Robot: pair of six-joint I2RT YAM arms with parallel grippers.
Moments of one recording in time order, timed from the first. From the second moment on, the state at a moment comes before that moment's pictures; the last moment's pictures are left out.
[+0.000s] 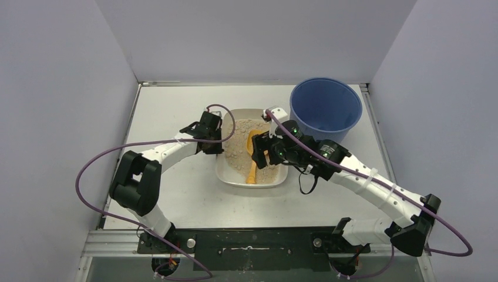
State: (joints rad) left arm -0.46 1.66 1.08 -0.41 -0.07 -0.46; right arm 0.88 1.21 1.28 -0.68 0.11 0.31
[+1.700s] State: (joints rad) left arm -0.47 1.01 0.67 -0.62 -0.15 -0.76; right arm 1.17 1.85 1.21 -0.46 0.47 0.80
